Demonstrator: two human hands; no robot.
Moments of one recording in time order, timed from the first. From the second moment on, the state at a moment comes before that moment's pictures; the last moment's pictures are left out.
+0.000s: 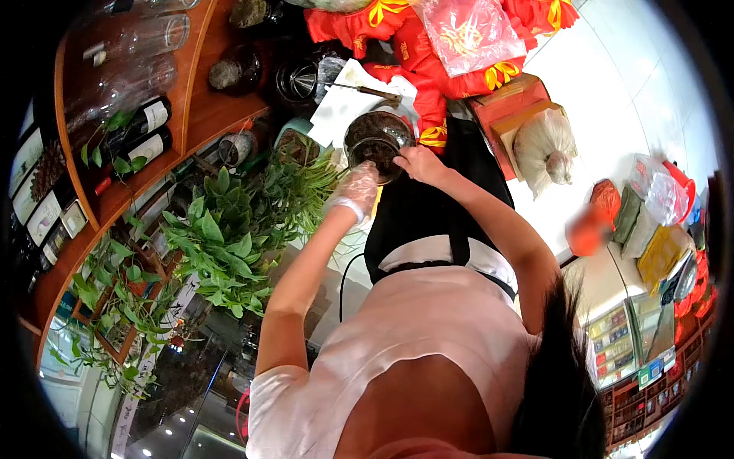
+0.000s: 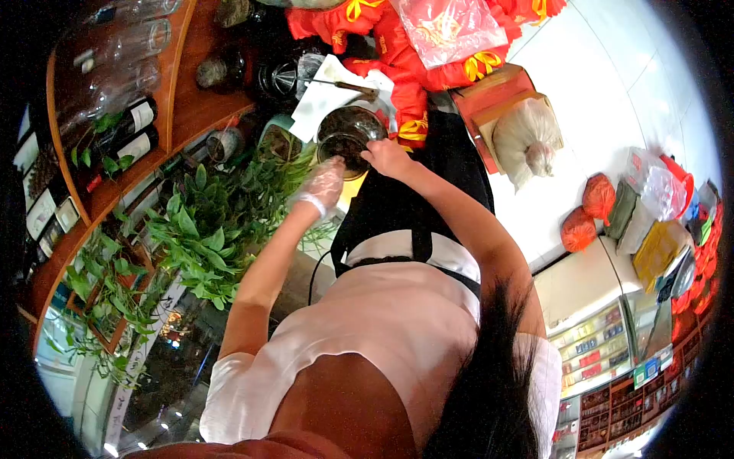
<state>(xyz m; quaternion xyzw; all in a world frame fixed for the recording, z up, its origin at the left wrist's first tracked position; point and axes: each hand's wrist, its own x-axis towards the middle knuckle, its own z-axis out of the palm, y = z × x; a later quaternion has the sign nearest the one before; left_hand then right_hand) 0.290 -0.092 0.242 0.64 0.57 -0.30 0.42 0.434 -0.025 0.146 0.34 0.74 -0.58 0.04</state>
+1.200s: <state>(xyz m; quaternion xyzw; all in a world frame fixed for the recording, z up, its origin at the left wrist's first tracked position) 0.294 -0.070 0.145 0.64 0.48 -0.41 0.44 0.434 -0.038 0.150 0.37 0.76 -0.53 0.01</state>
